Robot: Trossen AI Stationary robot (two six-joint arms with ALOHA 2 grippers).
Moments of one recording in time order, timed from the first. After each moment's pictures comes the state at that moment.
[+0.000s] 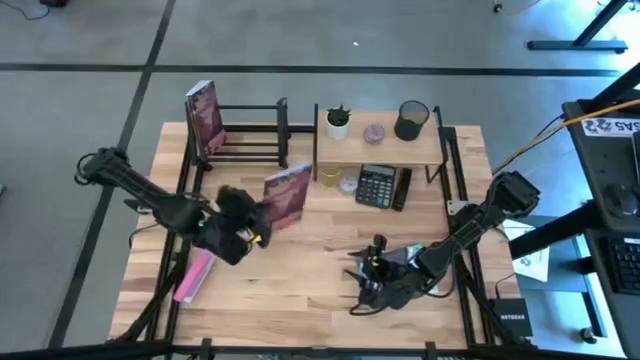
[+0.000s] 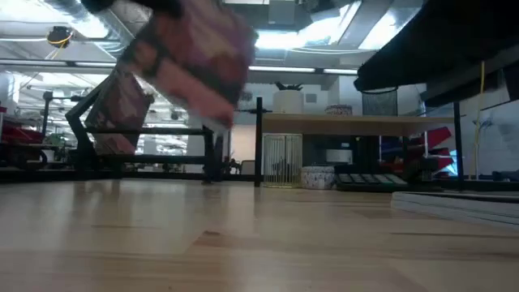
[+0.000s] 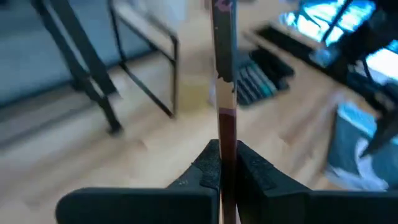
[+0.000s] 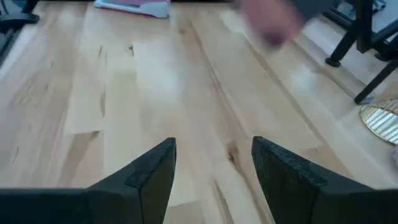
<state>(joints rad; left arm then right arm) -0.52 1.28 1.19 -0.94 -1.09 -1.09 0.69 1.66 0.83 0.05 0.82 0.55</state>
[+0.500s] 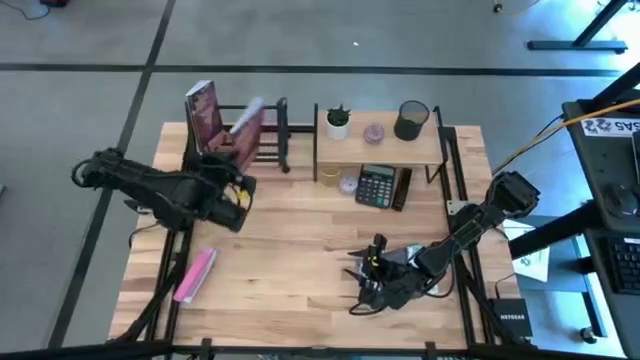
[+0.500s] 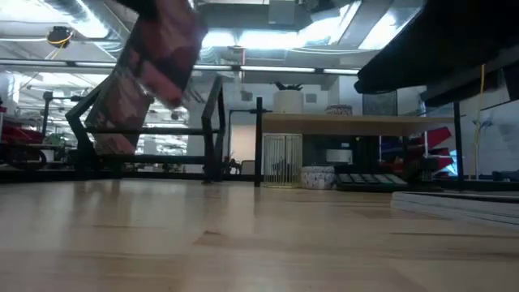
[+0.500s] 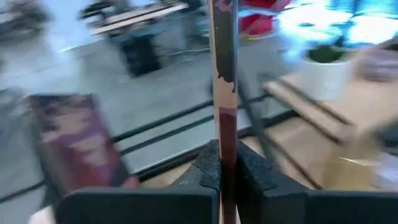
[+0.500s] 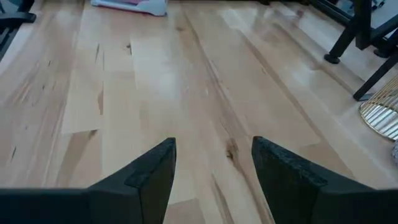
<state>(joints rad) -0.25 1.28 1.27 -1.57 -1.31 -1.44 0.69 1.66 0.83 0.05 0.82 0.56</state>
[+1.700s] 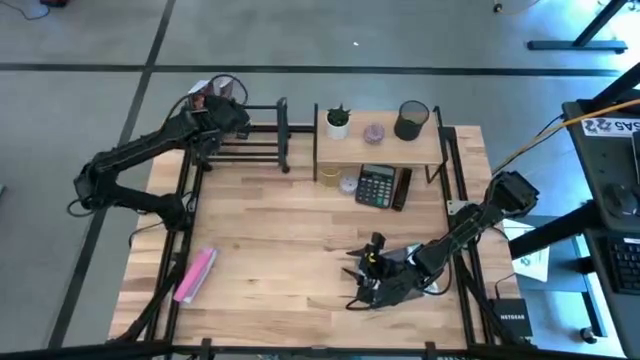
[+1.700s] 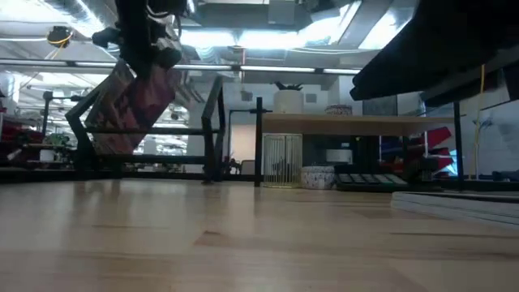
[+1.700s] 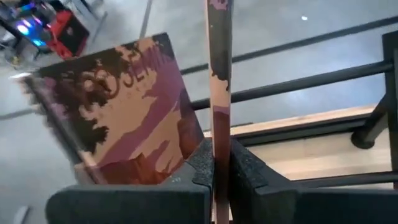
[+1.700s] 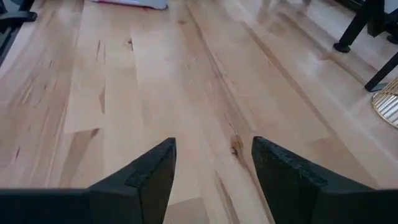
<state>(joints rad) 0.62 1.22 1.17 -0.98 -0.87 -0.54 0.66 1.66 0.83 0.05 0.76 0.58</state>
